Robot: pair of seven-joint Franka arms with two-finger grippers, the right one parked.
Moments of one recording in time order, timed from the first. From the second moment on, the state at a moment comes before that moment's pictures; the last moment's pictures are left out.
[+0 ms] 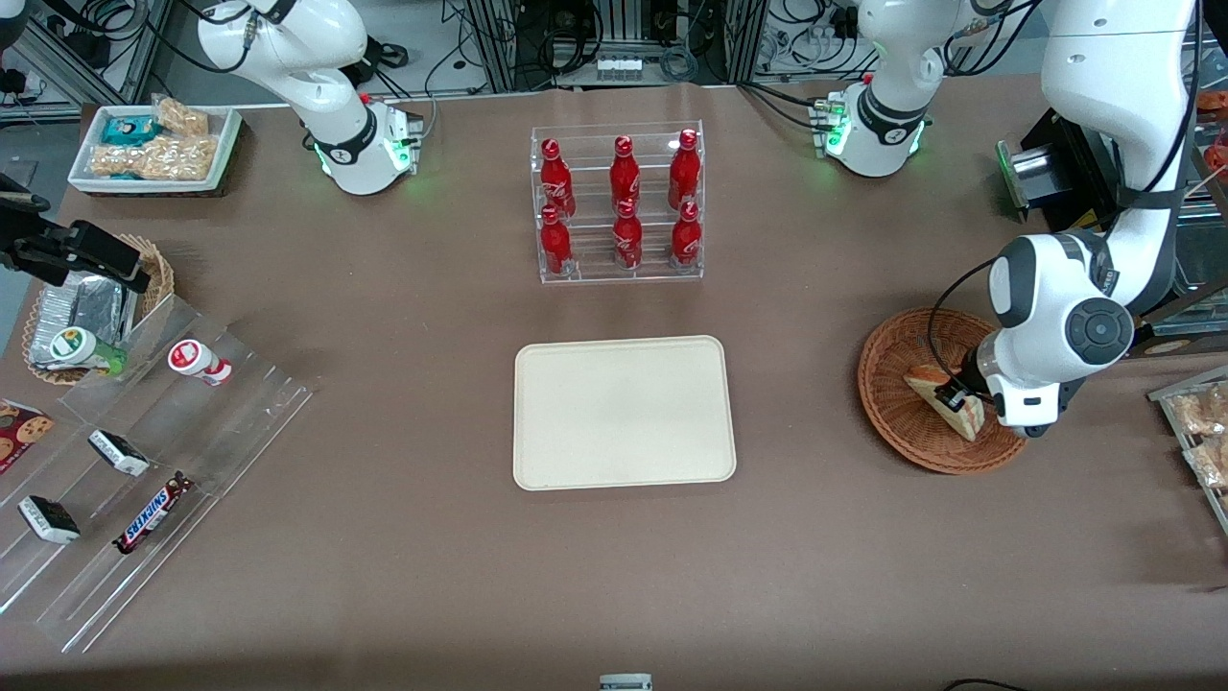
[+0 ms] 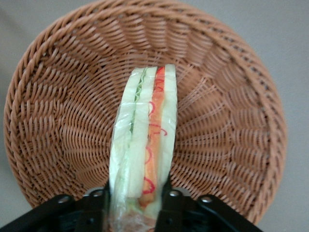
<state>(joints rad) -0.01 0.32 0.01 -2.07 0.04 2.25 -0.85</state>
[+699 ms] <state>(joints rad) -0.21 0.33 -0.08 -1.85 0.02 2.06 -0.84</state>
